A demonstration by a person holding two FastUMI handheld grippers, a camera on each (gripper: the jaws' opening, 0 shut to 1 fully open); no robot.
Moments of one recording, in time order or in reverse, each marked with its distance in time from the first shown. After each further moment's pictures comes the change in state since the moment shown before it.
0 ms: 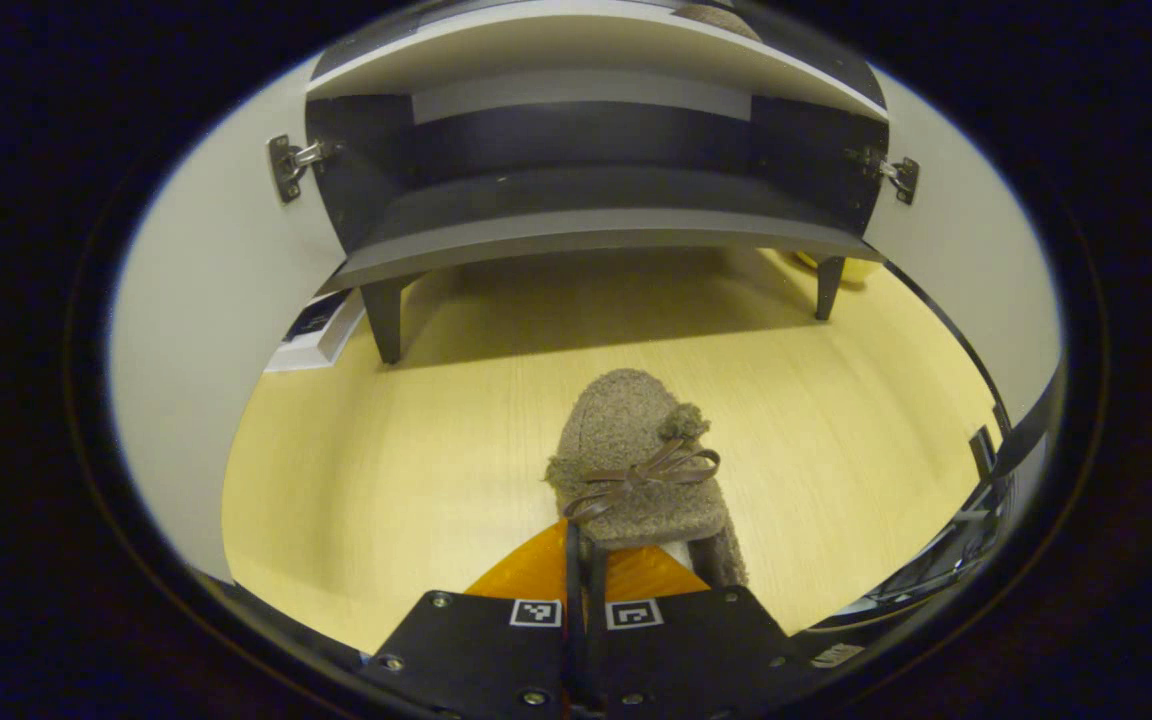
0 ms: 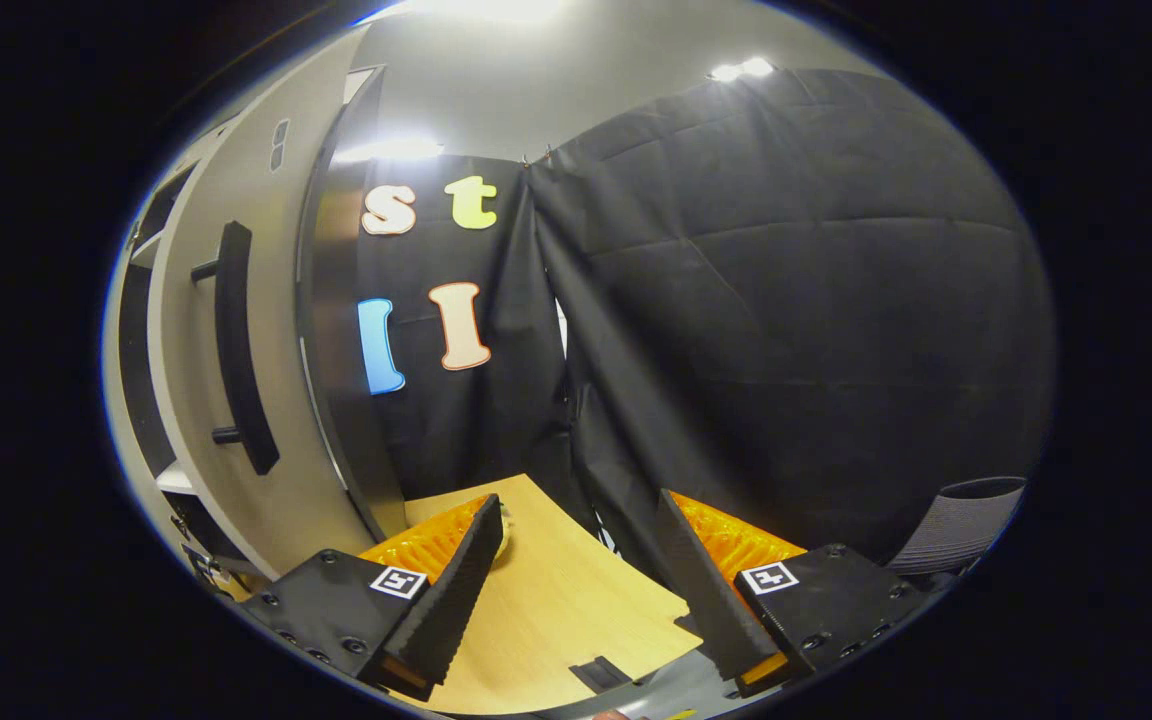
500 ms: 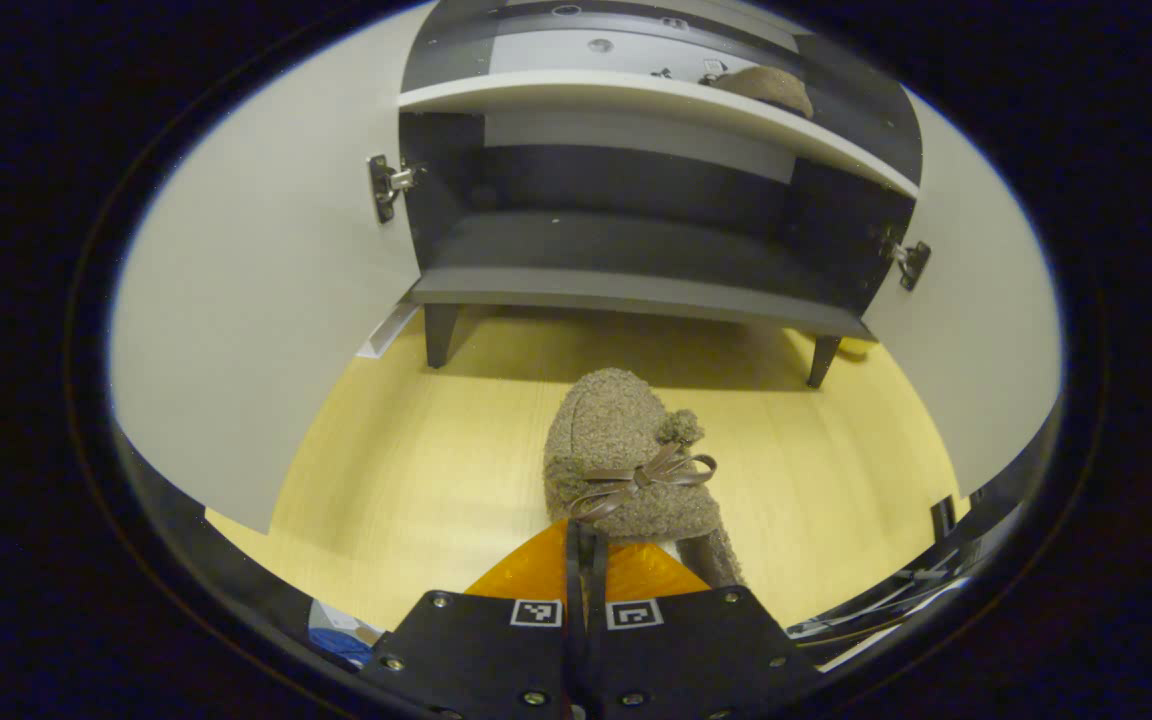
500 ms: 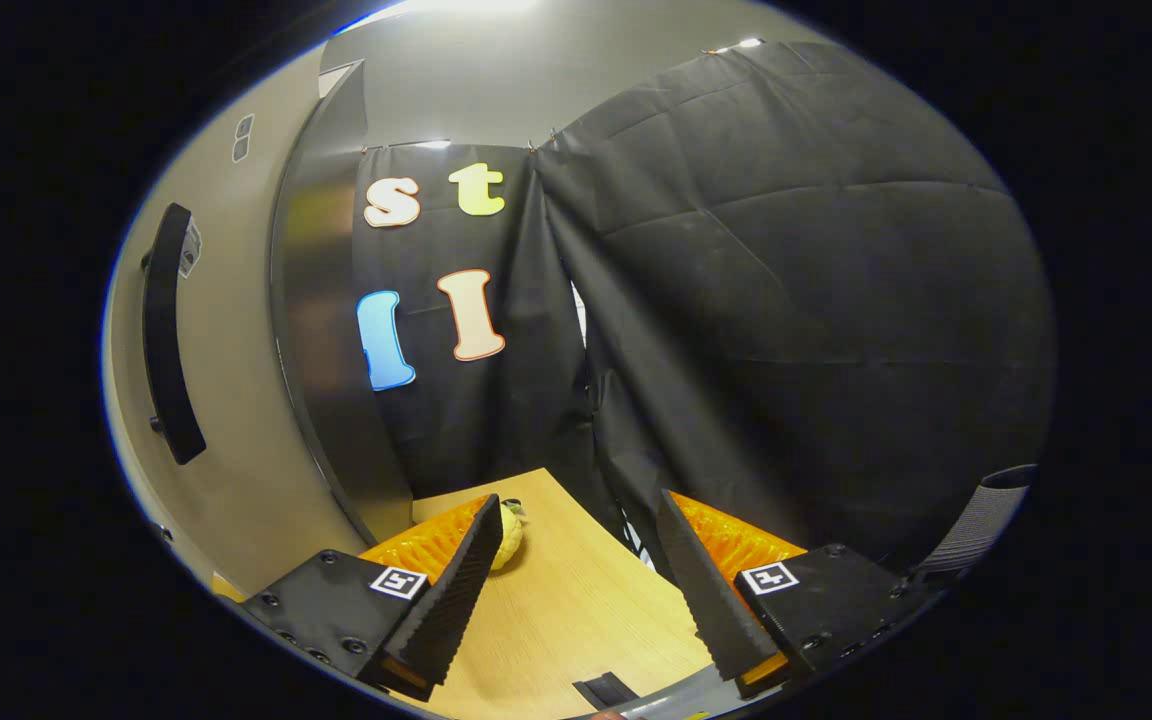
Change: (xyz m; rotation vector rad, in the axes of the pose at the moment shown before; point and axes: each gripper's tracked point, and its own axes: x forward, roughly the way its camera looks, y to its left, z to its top) left arm -0.050 0.019 0.034 -0.183 -0.097 0.042; right arm 0.063 0.005 -0.012 0.039 0.043 0.092
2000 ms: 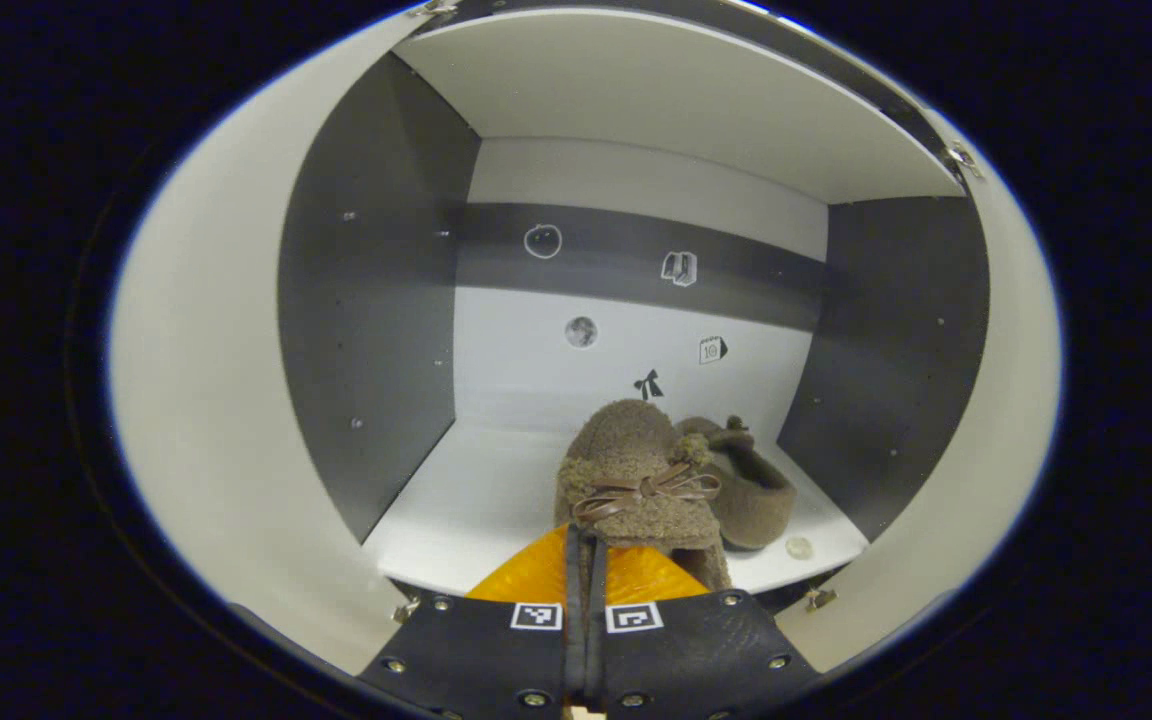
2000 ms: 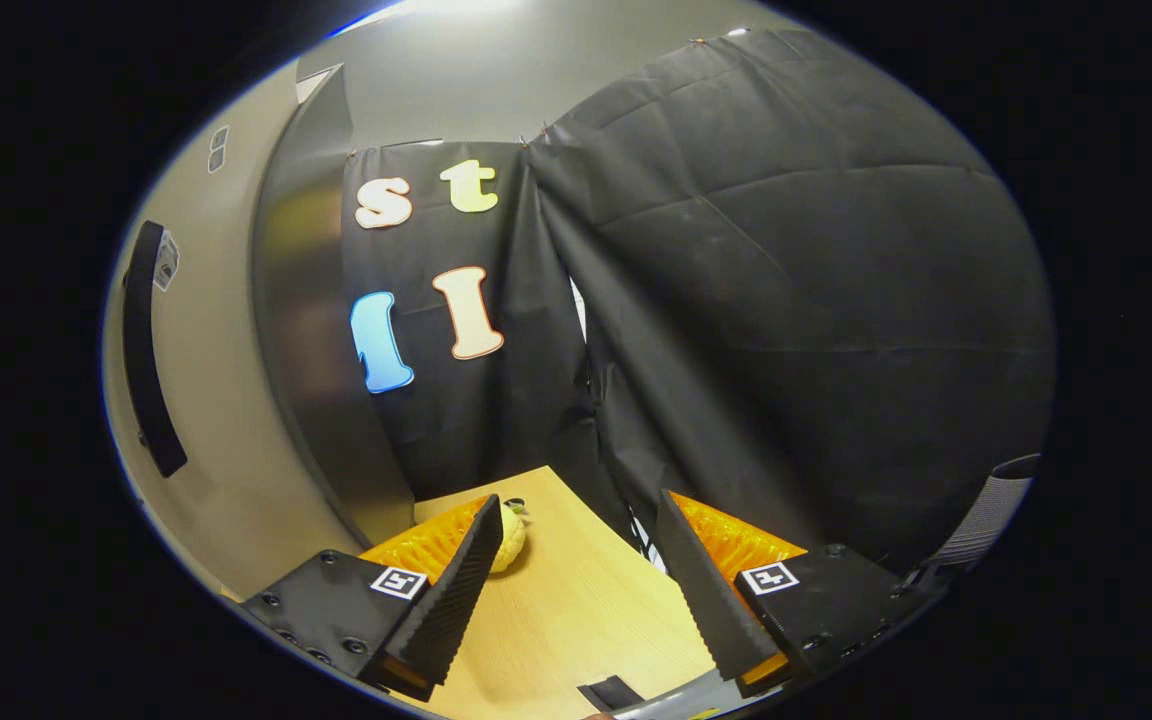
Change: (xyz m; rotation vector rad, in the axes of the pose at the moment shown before) left arm -0.115 0.021 0.121 0.017 -0.502 -0.071; right arm 0.008 -0.005 0.000 0.027 0.020 -0.006
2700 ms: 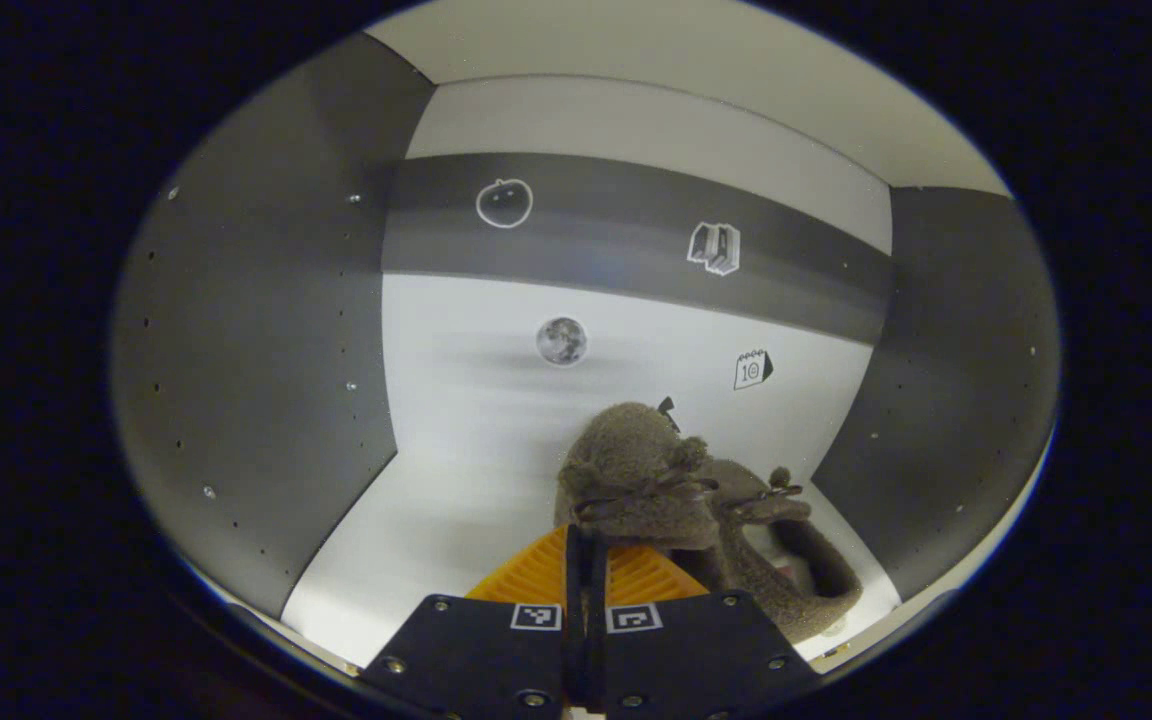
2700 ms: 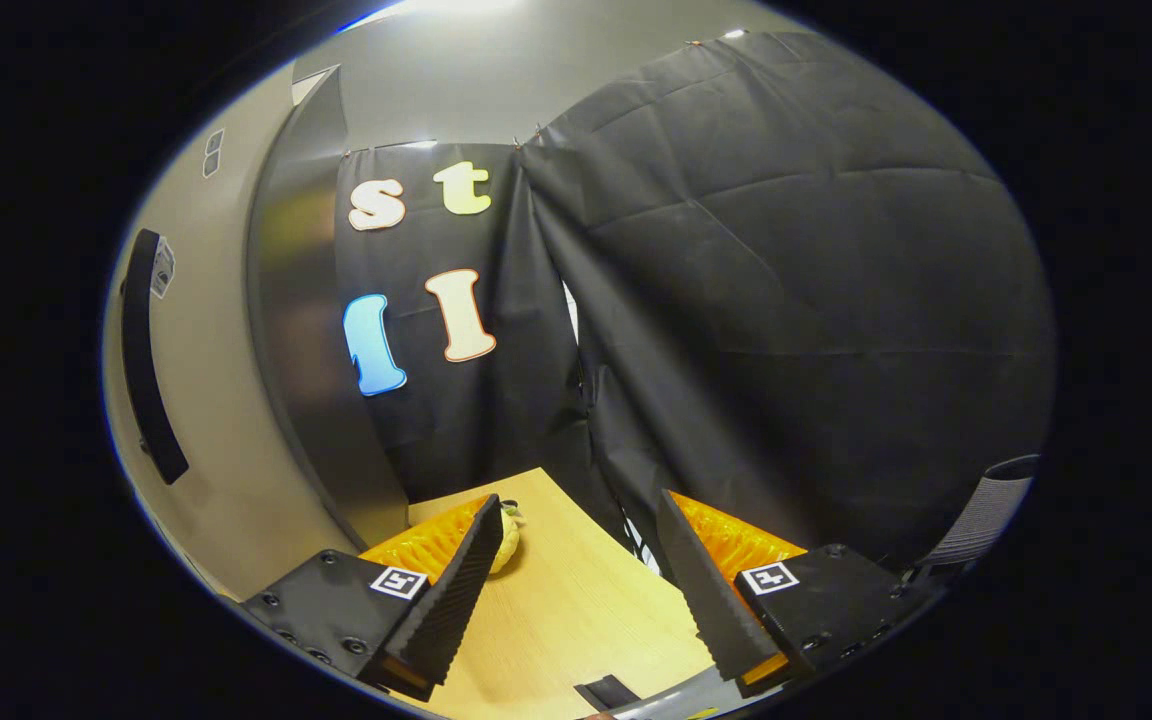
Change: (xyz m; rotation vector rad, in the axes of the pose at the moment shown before) left arm -0.003 0.011 0.053 -0.007 0.054 0.018; right arm -0.008 -0.004 0.001 0.009 -0.002 -0.030
